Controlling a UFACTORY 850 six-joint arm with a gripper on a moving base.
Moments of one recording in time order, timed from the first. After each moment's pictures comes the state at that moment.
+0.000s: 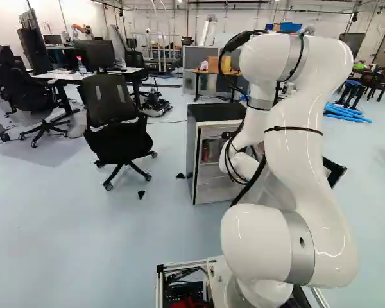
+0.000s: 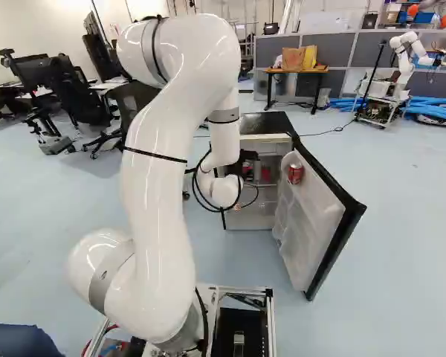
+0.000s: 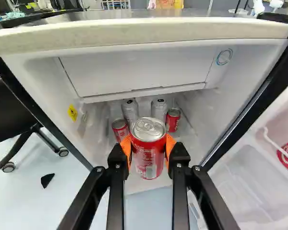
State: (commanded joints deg) arm -18.0 -37.5 -34.8 -9.7 69.0 0.0
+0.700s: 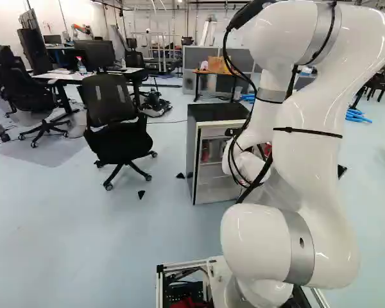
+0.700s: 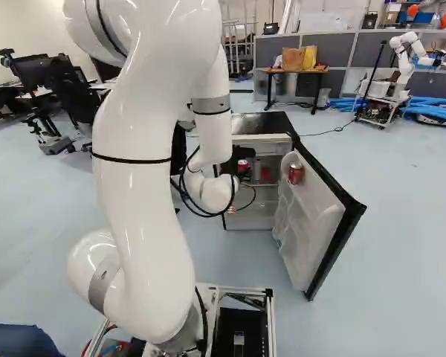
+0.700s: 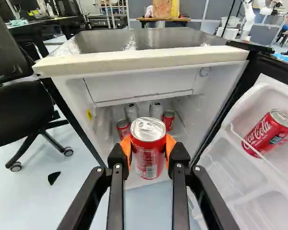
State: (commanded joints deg) arm -18.9 -26.0 -24.9 -9.7 69.0 0.0
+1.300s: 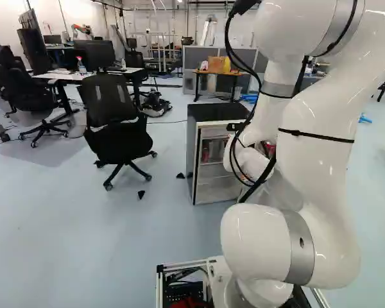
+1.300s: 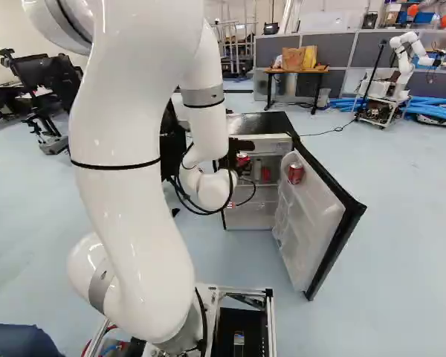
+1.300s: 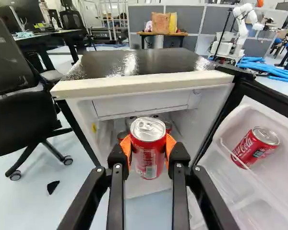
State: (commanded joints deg) arm -18.9 -20.1 -22.8 -9.7 69.0 0.0
